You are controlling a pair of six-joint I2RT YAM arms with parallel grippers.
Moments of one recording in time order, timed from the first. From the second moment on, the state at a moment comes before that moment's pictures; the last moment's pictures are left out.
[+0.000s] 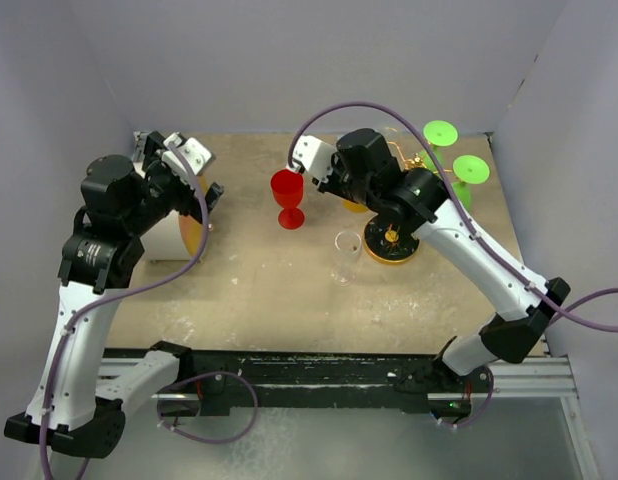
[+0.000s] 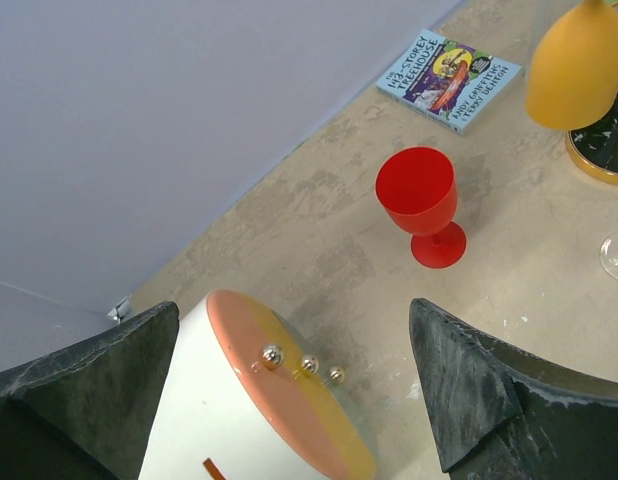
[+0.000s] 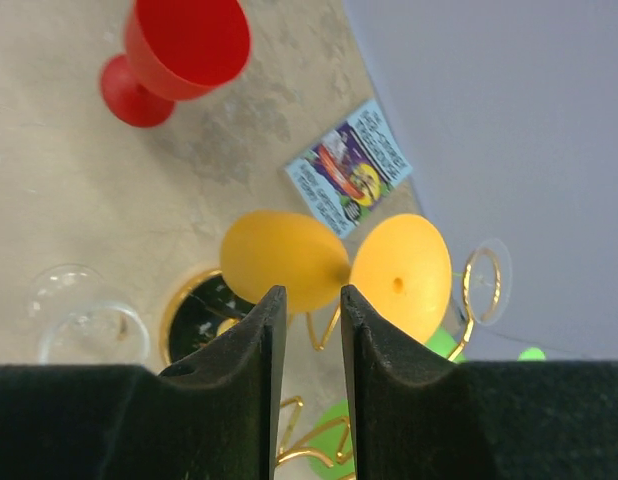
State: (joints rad) left arm -0.23 0.96 1.40 -0.64 0.25 0.46; right arm 0.81 1.52 1.77 -0.84 0.36 -0.65
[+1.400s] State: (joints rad) left arm -0.26 1.79 1.67 -0.55 0.38 0.33; right arm -0.07 0.93 1.66 -0.90 -0.35 -0.43
